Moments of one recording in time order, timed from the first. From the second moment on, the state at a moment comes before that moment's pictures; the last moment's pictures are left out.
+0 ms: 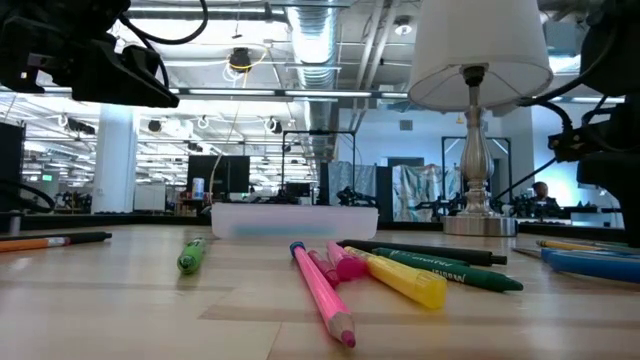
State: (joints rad) left arm -0.43 0.76 0.29 0.06 -0.51 0.13; right arm 0.50 1.41 0.55 -0.84 0.17 1.44
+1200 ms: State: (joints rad) left arm -0.43 0.76 0.29 0.06 -0.51 0.13; right arm 0.42 1.41 0.57 -0.85 0.06 1.25
